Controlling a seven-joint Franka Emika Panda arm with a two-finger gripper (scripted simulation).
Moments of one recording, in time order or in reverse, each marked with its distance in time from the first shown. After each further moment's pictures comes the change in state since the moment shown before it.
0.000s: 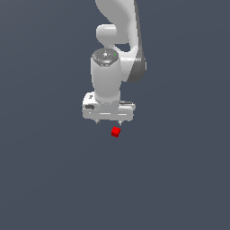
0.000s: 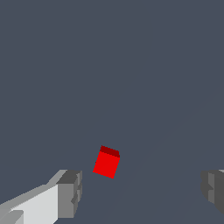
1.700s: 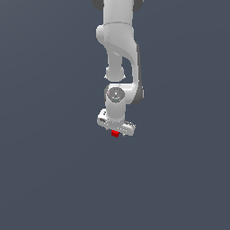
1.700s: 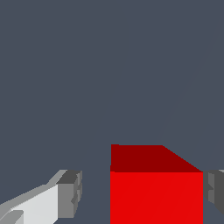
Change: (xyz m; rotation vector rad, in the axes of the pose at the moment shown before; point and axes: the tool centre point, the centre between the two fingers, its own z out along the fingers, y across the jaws) arm -0.053 -0.030 0.159 0.003 -0.033 0.322
